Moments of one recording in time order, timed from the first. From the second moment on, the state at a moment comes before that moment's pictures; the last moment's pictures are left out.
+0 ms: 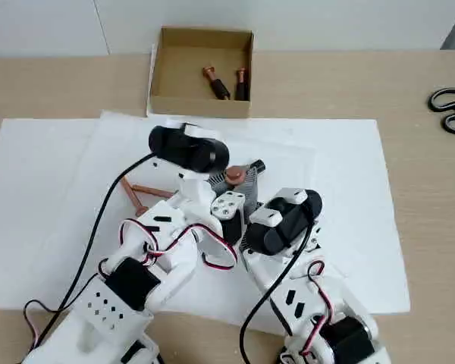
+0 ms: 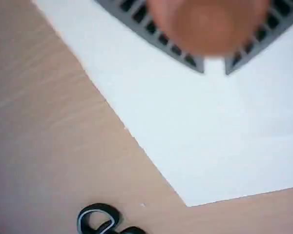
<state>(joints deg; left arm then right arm) 35.6 -54.8 53.1 33.9 25.7 -32.5 -100.7 75.8 52.2 -0.9</state>
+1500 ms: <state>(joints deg) 36.6 -49.9 52.4 39.0 22.1 -32.4 -100.5 76.1 52.2 -1.0</state>
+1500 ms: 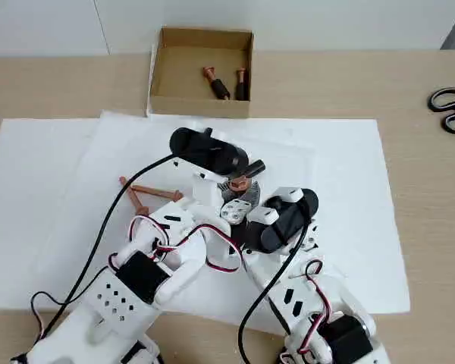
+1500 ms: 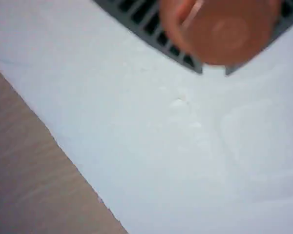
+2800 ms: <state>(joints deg) 17.6 -49.5 36.2 60.1 20.9 -32.4 -100.6 76.0 52.2 -1.1</state>
